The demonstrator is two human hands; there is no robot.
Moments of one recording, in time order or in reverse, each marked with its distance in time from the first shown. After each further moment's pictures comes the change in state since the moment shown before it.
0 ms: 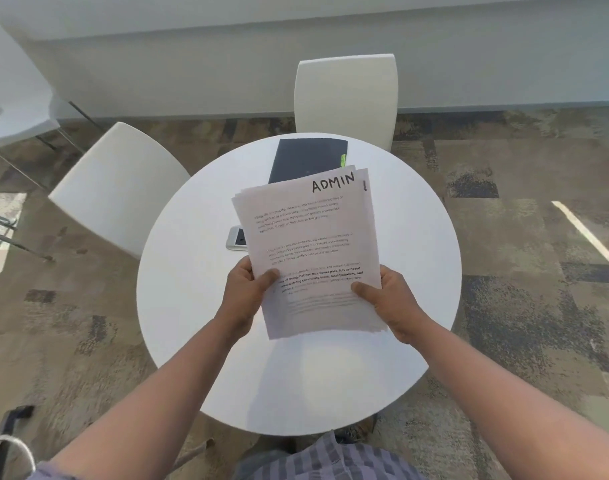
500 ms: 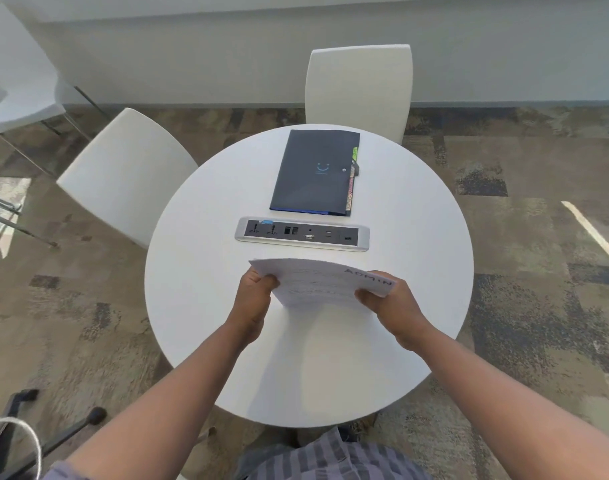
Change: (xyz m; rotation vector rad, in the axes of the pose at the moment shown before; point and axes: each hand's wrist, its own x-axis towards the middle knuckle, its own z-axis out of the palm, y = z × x) left_hand -0.010 -0.019 -0.012 0.020 0.014 -0.007; right_hand -0.006 0.016 0.018 -0.135 0.016 -0.059
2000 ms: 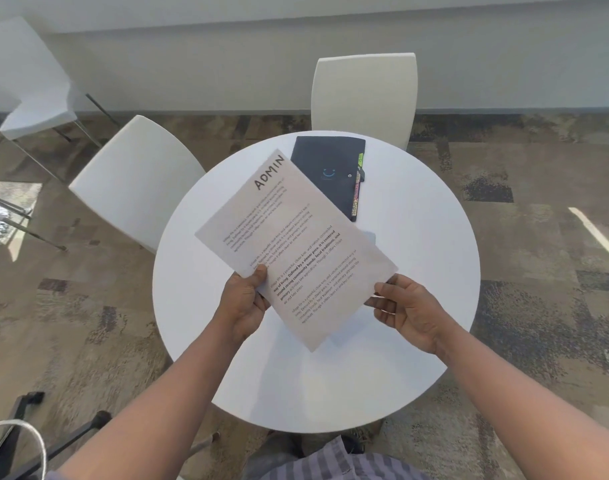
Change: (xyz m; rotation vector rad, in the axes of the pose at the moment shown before) left_hand 0.011 0.008 -0.024 -0.519 0.086 -0.160; right_hand 0.001 -0.008 -0.019 0.479 -0.106 0.229
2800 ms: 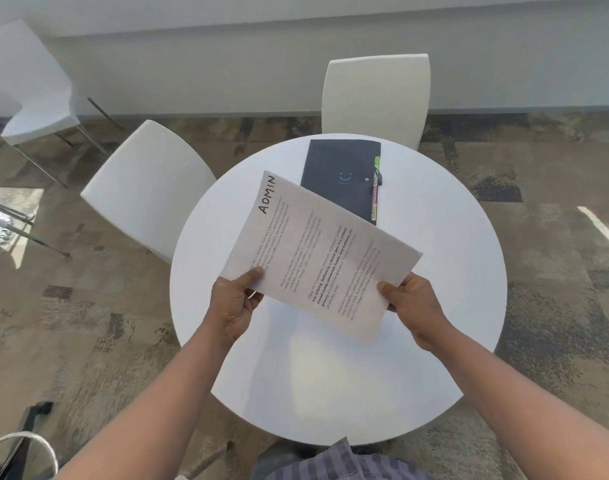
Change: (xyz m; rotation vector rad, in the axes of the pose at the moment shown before) left_hand 0.019 0.054 -0.047 0.083 0.059 0.064; right_hand 0.028 0.009 0.063 -0.314 0.223 -0.206
